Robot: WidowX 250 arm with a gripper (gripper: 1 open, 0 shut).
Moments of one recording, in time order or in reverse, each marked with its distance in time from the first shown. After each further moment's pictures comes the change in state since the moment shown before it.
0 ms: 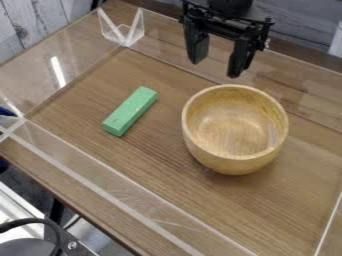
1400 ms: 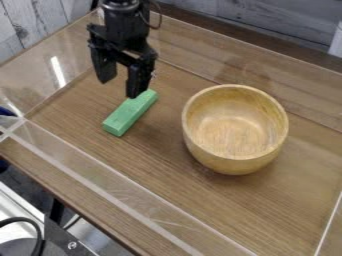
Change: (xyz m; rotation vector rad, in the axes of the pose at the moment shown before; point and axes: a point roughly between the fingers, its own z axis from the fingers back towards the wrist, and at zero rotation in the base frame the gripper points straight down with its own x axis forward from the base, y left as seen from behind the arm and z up) arm -0.042 0.113 -0.053 0.091 0.017 0.015
